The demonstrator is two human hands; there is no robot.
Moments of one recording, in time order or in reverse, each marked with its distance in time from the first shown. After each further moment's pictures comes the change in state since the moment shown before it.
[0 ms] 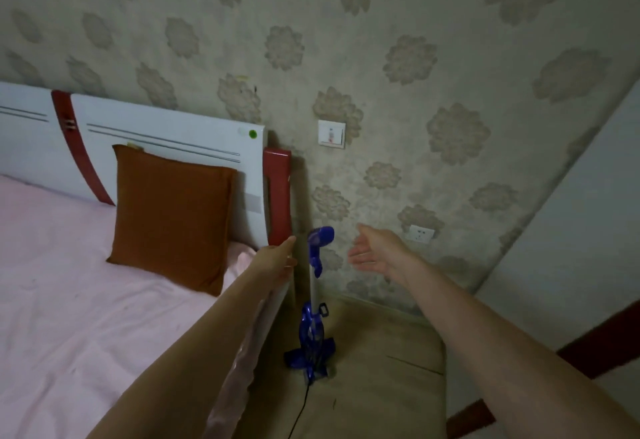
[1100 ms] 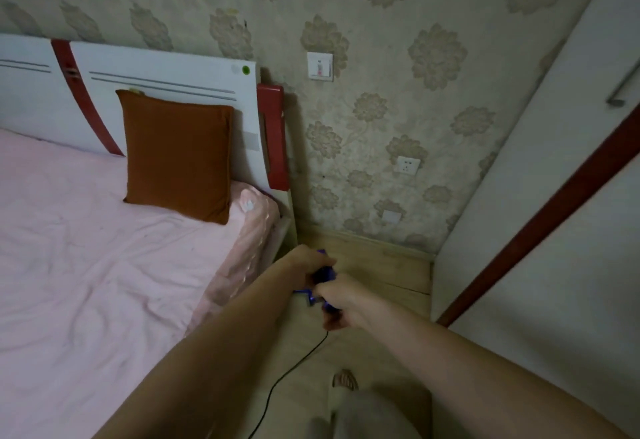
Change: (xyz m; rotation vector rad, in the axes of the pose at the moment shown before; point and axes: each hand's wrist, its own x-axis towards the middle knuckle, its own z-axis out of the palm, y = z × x) left_hand -0.142 -0.118 0.091 0.130 -0.180 -0.236; right_hand -0.155 0.193 0.035 -0.303 -0.212 0.339
